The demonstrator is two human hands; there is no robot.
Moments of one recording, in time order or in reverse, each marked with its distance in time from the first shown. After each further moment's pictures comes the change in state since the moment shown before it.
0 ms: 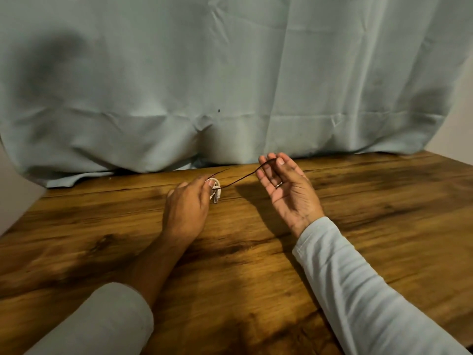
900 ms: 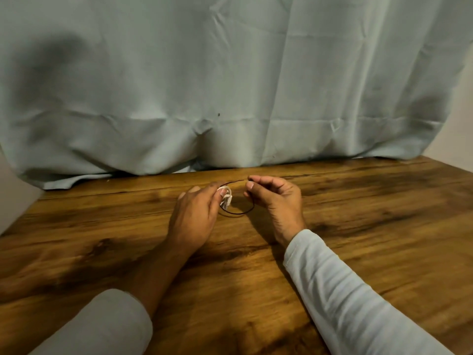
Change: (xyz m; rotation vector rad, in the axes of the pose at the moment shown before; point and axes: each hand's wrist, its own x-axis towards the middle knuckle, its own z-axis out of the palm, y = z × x) left_hand -0.004 0.013 0.002 -0.014 -0.097 0.100; right_hand -0.009 0.025 -0.006 -0.604 0.052 -0.166
